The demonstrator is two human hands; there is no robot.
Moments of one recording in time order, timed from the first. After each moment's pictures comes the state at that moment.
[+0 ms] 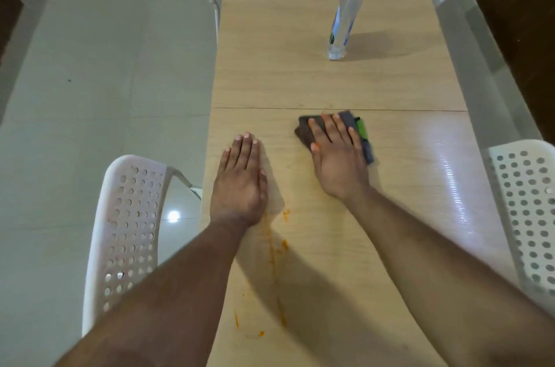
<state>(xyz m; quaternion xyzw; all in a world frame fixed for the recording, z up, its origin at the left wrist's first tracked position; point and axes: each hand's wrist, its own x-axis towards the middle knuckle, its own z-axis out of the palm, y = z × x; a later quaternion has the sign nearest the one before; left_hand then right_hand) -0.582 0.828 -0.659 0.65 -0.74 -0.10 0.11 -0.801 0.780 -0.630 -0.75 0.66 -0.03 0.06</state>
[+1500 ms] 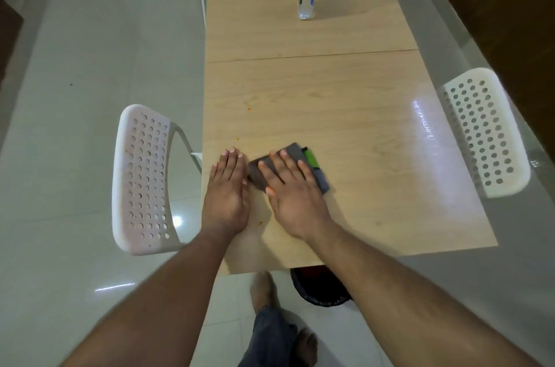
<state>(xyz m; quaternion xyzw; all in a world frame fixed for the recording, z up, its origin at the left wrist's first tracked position) -0.555 1.020 -0.670 0.60 -0.75 -0.18 0.20 -0.744 1.033 -0.637 -0.80 0.60 -0.03 0.10</state>
